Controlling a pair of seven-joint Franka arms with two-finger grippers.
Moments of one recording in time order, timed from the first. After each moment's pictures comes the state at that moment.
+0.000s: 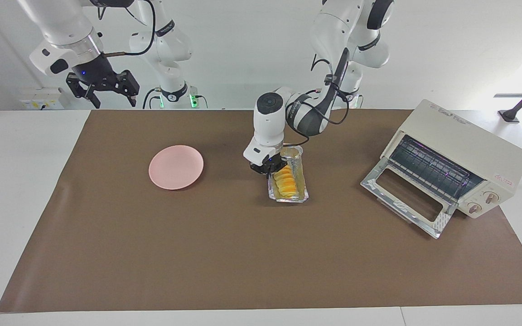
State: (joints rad) left arm -0.72 0.42 -0.04 -1.78 0.04 2.21 -0.79; right arm -0.09 -0.10 0.09 -1.62 0.02 1.44 -0.03
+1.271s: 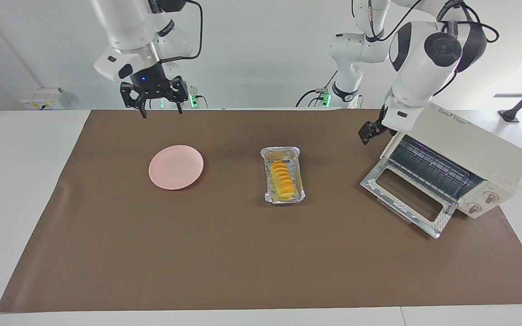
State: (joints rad) left arm -0.23 0.00 0.00 -1.71 0.01 1.51 -0.44; right arm 0.18 -0.04 0.11 -1.65 0.03 1.61 0.17
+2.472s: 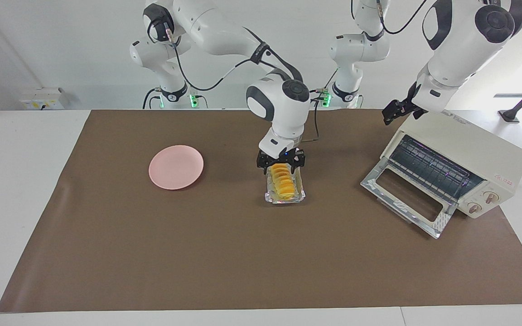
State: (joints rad) left arm -0.09 0.02 -0.05 -1.60 -0.01 1.38 -0.25; right arm 0.62 0.57 0.10 -1.43 -0.15 2.00 0.75
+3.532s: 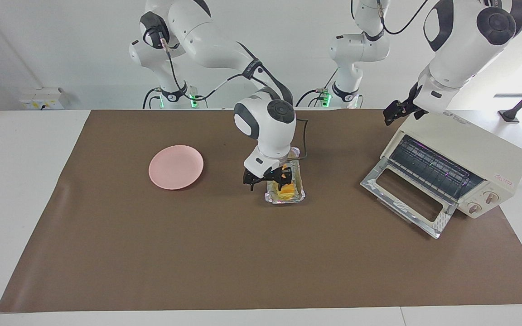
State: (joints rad) left arm -0.08 0.02 -0.04 -1.60 -0.01 1.38 -0.25; right arm 0.55 0.60 0.09 -1.43 -0.18 2.02 0.69
